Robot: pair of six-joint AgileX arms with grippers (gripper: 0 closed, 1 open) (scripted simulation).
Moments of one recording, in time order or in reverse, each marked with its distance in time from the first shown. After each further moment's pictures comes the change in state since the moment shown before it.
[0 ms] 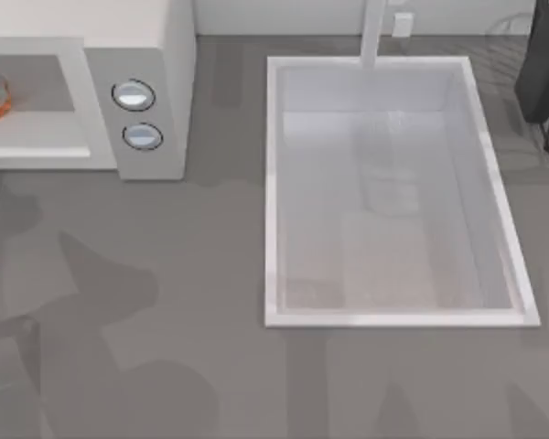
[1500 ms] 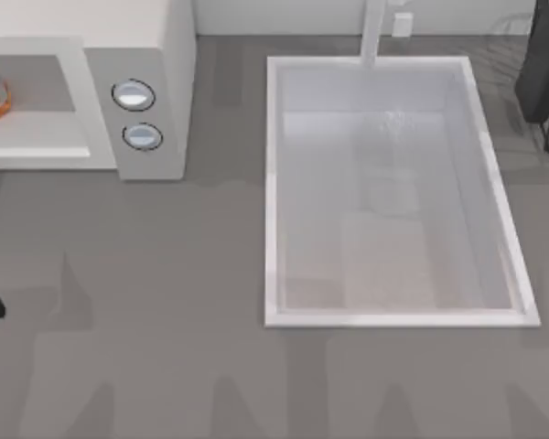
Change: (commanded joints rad) left arm -0.209 -1.255 -0.421 -0.440 0.034 0.003; right arm 0.000 0.000 0.000 0.000 0.000 0.000
